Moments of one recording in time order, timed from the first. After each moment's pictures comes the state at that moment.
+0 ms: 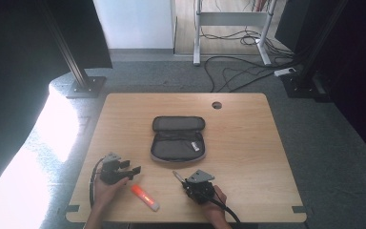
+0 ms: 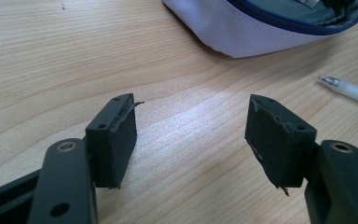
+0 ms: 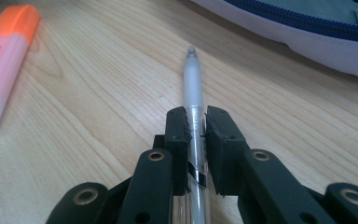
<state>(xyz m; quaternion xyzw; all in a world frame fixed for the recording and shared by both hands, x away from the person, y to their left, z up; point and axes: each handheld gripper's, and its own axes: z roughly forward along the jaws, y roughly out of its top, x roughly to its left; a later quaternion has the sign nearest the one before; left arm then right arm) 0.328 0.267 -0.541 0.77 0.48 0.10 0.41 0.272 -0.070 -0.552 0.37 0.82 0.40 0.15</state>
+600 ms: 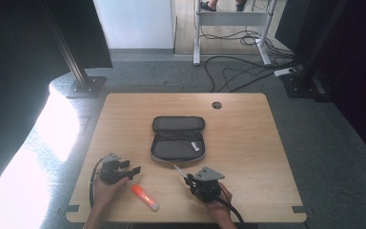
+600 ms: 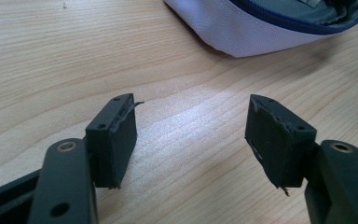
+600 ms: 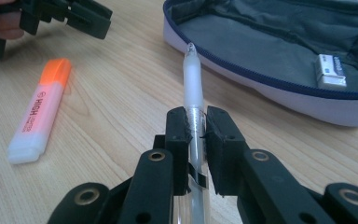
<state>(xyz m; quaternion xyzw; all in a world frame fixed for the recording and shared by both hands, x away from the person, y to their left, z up) 0.328 0.267 -0.542 0.77 0.48 0.10 0.41 0.265 -0.087 -0.518 0.36 0.80 0.45 0.17</state>
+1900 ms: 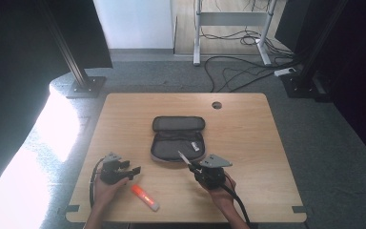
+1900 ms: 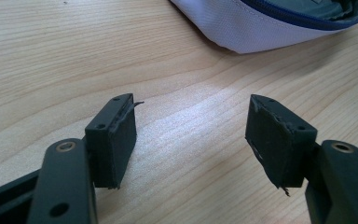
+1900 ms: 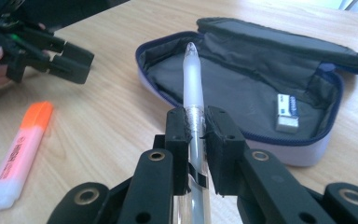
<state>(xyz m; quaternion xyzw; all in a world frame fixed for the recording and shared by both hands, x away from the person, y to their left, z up) 0.329 0.267 -0.543 0.77 0.48 0.10 0.41 0.296 -0.102 -0.496 0.37 0.77 0.48 0.18</state>
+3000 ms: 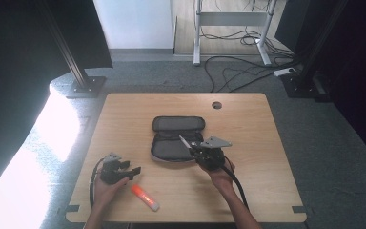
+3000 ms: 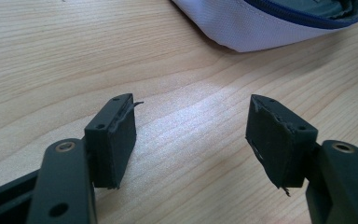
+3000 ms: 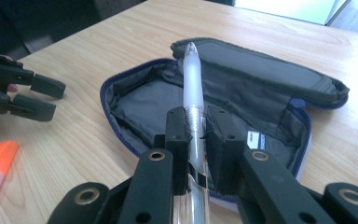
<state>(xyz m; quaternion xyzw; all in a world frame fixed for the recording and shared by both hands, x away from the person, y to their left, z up) 0.329 0.267 -0.544 0.77 0.48 0.09 0.41 0.345 -0.103 -0.479 0.38 0.77 0.48 0.18</state>
